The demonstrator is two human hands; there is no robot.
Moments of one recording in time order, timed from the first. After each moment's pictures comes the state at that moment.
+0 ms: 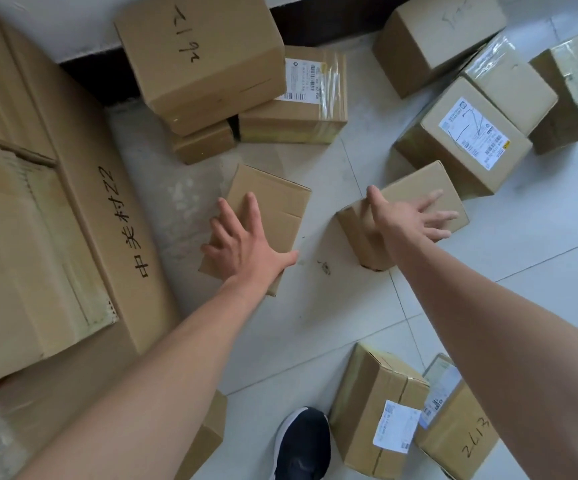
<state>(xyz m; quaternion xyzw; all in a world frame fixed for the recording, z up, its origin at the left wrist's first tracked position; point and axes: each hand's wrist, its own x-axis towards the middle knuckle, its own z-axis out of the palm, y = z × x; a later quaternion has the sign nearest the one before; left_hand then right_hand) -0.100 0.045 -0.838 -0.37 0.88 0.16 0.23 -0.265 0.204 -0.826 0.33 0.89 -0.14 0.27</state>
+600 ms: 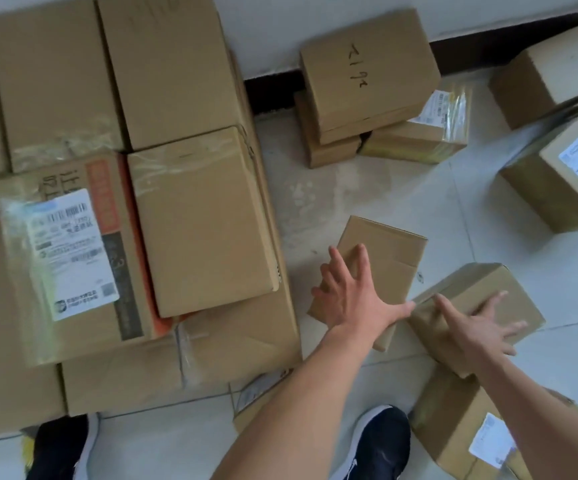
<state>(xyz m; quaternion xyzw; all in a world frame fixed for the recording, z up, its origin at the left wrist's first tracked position) -0.003 0.050 -0.773 -0.36 0.85 0.30 0.25 -0.086 0.234 -0.805 0.26 0.90 -0.10 0.34</state>
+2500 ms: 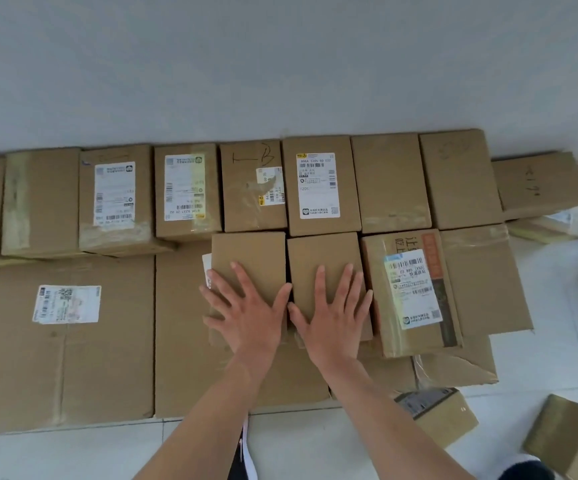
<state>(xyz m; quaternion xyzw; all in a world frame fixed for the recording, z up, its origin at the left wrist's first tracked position) 0.346 -0.402 -0.620 -0.59 0.76 0.19 0.19 0.274 -0.299 -0.634 -0.31 0.93 0.01 0.18</state>
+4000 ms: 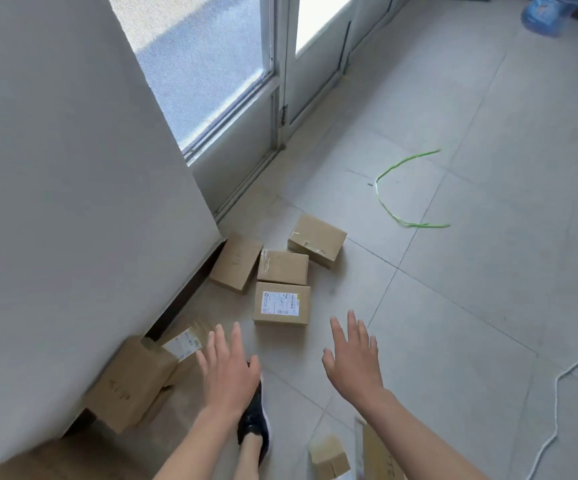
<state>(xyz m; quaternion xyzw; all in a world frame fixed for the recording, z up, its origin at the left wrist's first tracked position) -0.324 0.163 -0.421 -0.07 0.95 0.15 0.26 -0.305 0.383 -0.433 0.10 0.95 -0.10 0.28</state>
